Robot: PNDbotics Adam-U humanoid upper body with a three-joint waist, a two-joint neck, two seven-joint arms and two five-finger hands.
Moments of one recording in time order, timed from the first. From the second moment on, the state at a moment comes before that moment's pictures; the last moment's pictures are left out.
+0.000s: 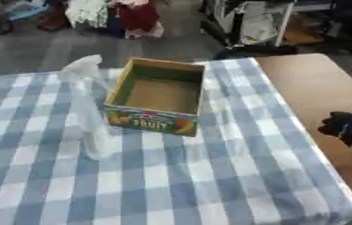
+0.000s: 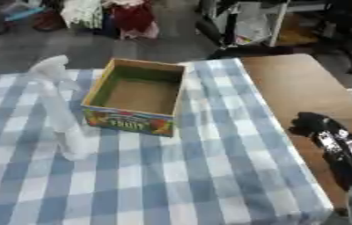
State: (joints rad) left arm -0.78 0.91 -0.18 -1.57 -0.02 -0.37 -0.28; right arm -0.07 -0.20 -0.31 -1.66 -0.08 -0.27 0.48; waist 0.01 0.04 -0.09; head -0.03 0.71
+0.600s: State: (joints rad) left arm -0.99 0.70 -0.30 -1.23 -0.42 -0.53 -0.58; right arm -0.06 -0.21 -0.30 -1.66 -0.08 -0.28 0.50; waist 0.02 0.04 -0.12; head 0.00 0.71
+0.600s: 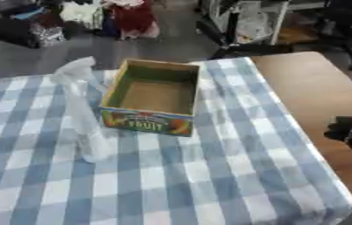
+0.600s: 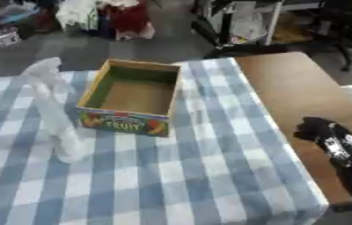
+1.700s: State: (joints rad) left arm -0.98 0.69 -0.30 -1.11 -0.46 -0.49 -0.63; right arm -0.06 -0.21 -0.30 -1.66 -0.08 -0.27 0.51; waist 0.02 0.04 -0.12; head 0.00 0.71
